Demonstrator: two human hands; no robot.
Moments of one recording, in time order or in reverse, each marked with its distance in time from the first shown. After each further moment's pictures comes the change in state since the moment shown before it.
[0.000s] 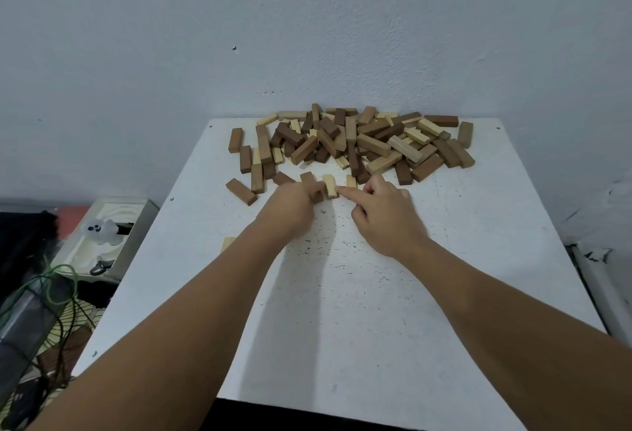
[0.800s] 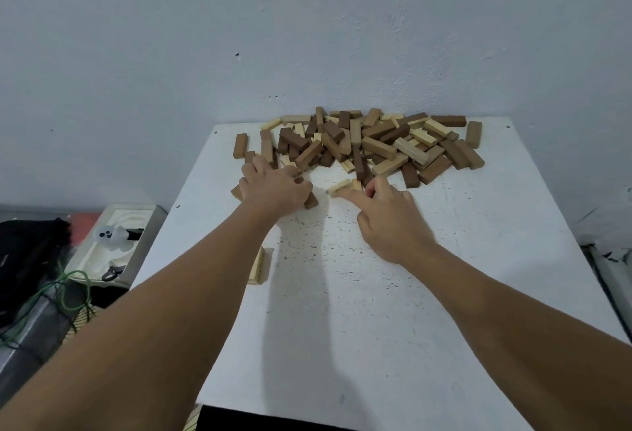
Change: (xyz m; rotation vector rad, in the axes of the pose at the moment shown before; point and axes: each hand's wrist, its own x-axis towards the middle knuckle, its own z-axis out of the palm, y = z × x) left_hand 0.019 -0.006 -0.034 0.233 0.086 -0.266; right_hand 0.001 -0.002 -0.003 -0.053 -0.029 -0.032
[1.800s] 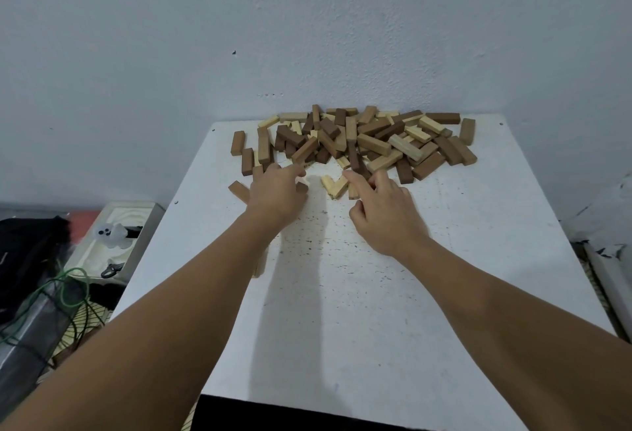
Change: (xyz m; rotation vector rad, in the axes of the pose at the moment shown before) left_hand -0.015 -0.004 0.013 -0.185 0.096 0.184; right_hand -0.001 -0.001 0.003 0.003 0.085 0.063
